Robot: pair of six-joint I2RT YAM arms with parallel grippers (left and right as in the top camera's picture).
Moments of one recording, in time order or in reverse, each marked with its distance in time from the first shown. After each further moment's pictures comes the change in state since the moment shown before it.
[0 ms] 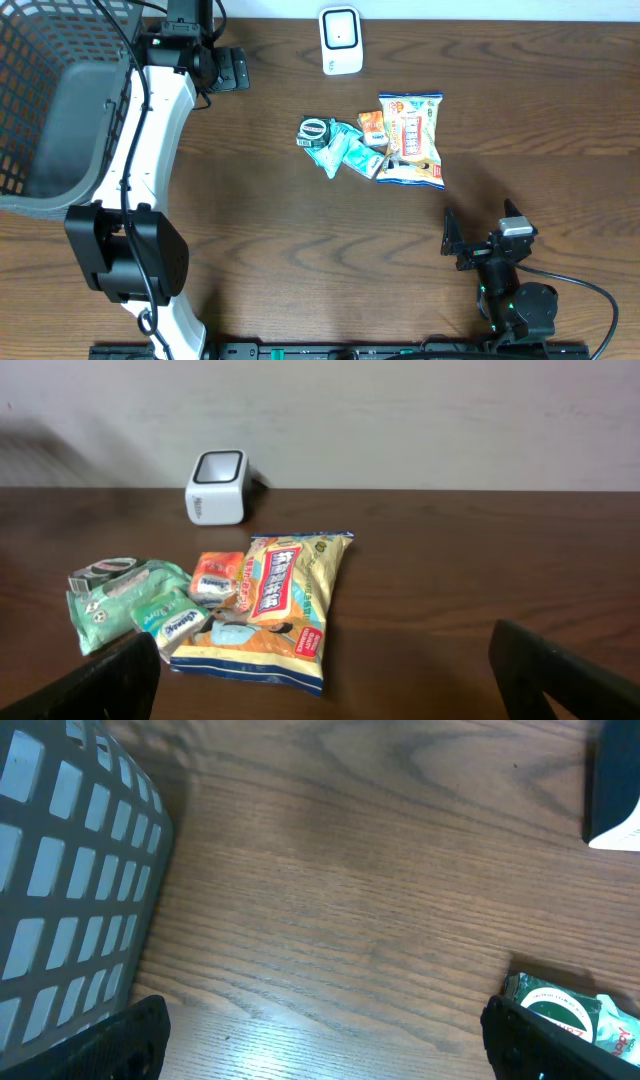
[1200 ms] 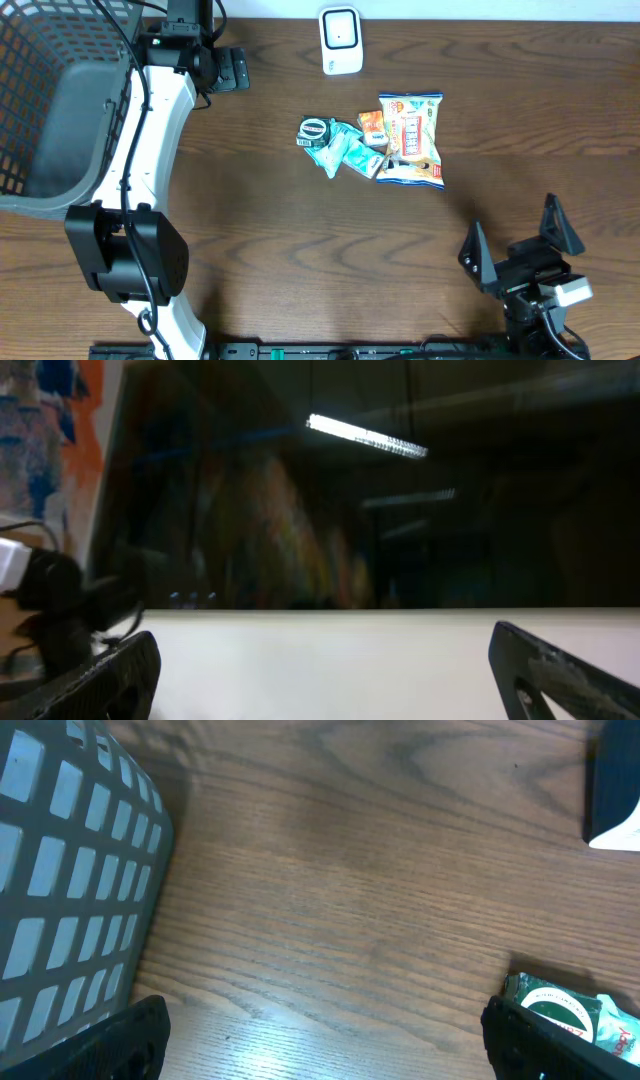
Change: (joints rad) left arm 0.000 0.000 0.000 -0.001 0.000 0.000; right arm 0.000 0.059 0.014 0.853 -0.130 0.134
